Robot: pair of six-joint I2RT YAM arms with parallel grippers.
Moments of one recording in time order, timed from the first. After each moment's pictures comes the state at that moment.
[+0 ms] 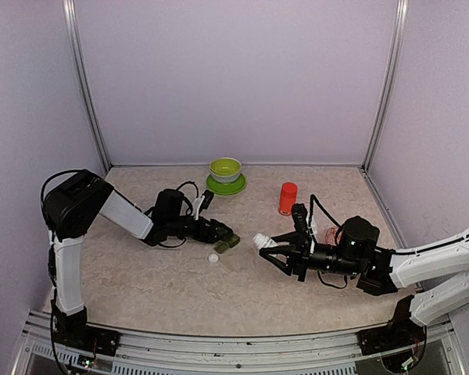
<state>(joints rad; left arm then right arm) -0.56 2.09 0.97 0.62 0.58 -0.32 0.99 1.23 0.40 0.78 -0.26 0.23</state>
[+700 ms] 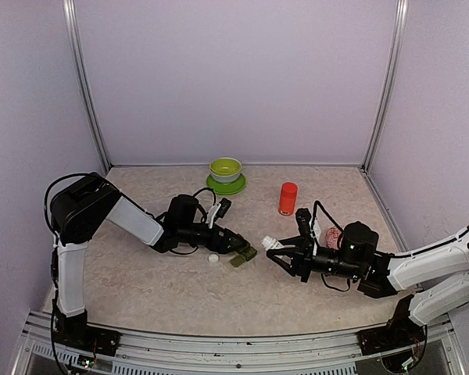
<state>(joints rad) -0.68 2.10 0.99 0.62 0.63 -0.33 0.94 1.27 0.33 0.83 -0.22 0.25</state>
